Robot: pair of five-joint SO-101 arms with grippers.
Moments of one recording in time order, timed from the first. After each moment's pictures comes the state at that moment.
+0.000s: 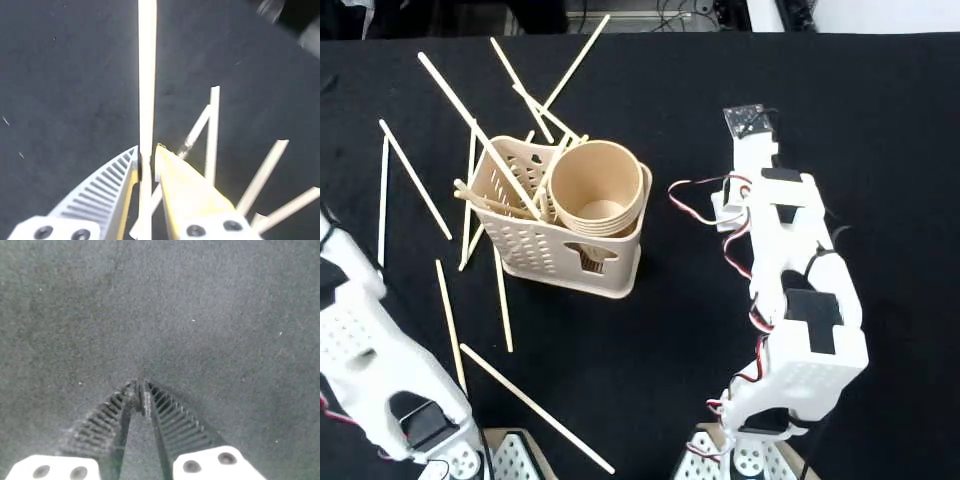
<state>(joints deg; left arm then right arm) -39.6 34.2 -76.9 100.9 6.7 5.5 13.5 21.5 46.3 15.3</state>
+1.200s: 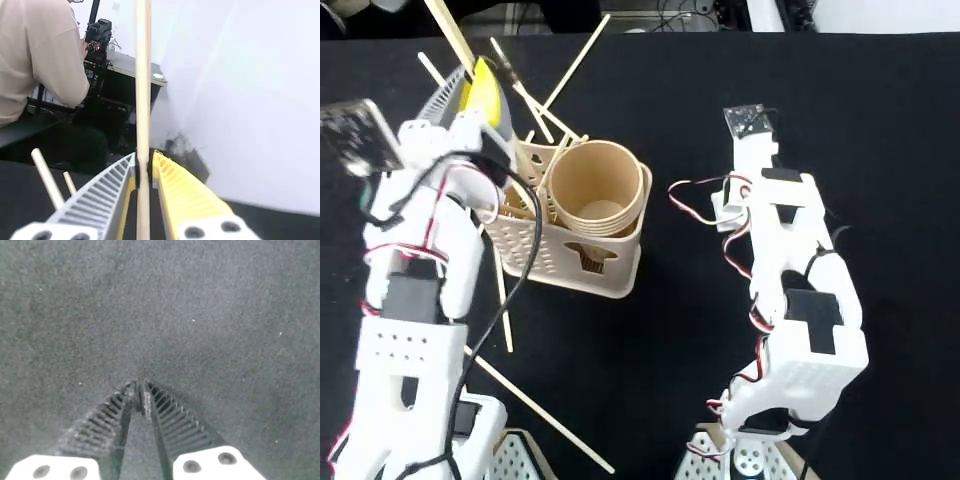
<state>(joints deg) 0.6 -51.0 42.7 14.4 17.8 5.5 13.5 21.5 46.3 15.3</state>
